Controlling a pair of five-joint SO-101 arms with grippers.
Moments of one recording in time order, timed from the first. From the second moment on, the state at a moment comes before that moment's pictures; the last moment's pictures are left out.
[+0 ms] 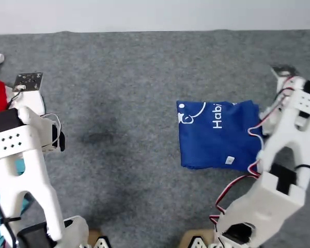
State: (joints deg) left arm -22.7 -19.4 17.9 95.9 -4.4; right arm 23.2 19.6 -15.3 87.2 29.5
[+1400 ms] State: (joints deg) left arm -22.7 -19.4 17.9 95.5 -4.4; right arm 12.4 35.0 -15.4 52.7 29.5
